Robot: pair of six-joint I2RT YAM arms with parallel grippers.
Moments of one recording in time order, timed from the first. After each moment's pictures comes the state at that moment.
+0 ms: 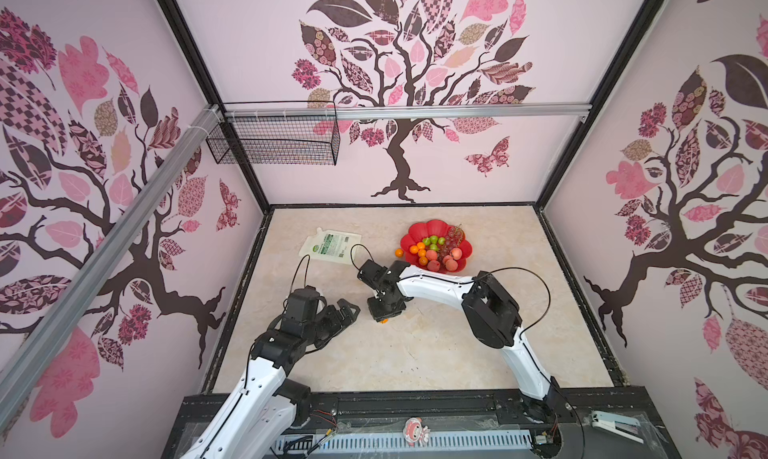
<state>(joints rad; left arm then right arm) -0.33 0.71 0.53 -0.65 0.28 -0.89 0.96 2.24 1.76 -0.89 -0.11 0.57</state>
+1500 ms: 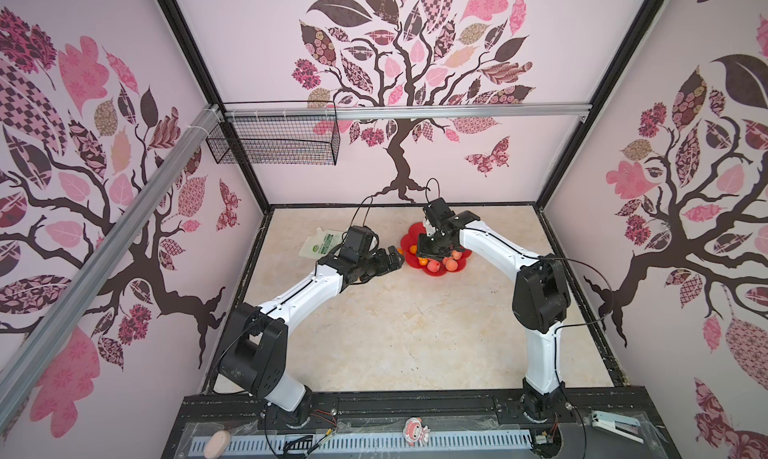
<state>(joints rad) -0.48 1.57 1.13 -0.32 0.26 -0.73 0.51 2.08 1.81 -0.85 -0.15 0.50</state>
